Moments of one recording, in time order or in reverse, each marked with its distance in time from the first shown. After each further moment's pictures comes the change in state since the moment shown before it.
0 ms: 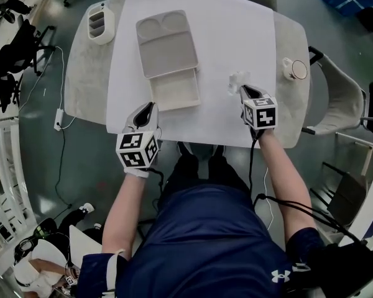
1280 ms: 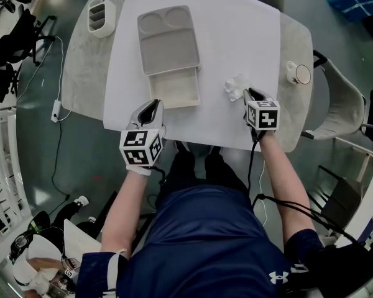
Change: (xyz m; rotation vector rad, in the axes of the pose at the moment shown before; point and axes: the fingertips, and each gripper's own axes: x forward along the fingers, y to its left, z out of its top) left arm 0.018 -0.010 -0.008 -0.016 0.011 -0.012; right arm 0.021 -0.021 -0.025 0.047 0.055 -0.033
